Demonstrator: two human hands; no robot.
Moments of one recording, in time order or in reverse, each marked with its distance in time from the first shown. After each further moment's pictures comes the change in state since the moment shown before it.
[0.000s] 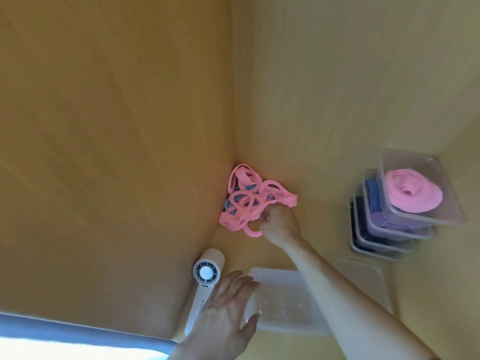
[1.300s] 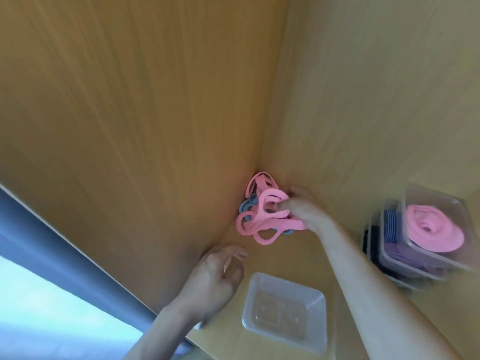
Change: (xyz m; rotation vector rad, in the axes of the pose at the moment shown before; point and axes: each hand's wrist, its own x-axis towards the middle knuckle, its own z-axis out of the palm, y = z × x) left_hand 0.011 0.010 -0.064 -0.514 0.349 -0.278; right_hand 0.042 -0.022 -0.063 0.615 -0.257 0.110
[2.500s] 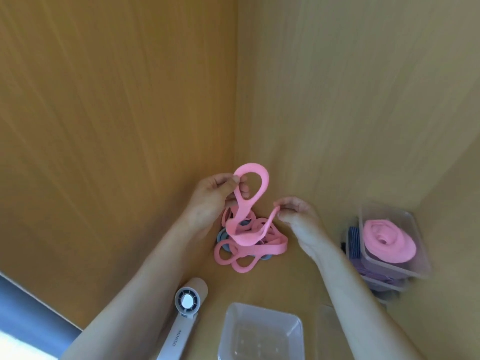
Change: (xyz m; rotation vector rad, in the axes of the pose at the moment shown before) left_hand 0.129 0.122 -0.040 -0.639 0.051 0.025; right_hand -0.054 -0.015 -0.049 0.377 0.183 -0.272
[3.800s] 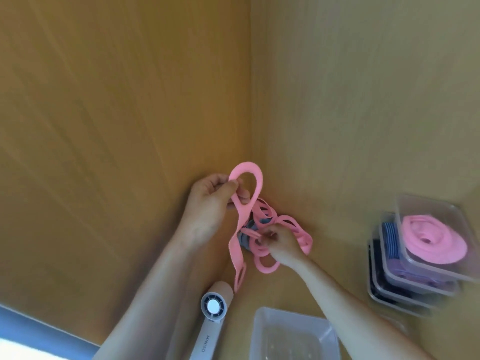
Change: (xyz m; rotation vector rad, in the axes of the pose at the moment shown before) left_hand -0.015 0.021 -0.023 0.093 0.132 0.026; right_hand 0.034 0.110 0.064 -0.556 -0.204 0.001
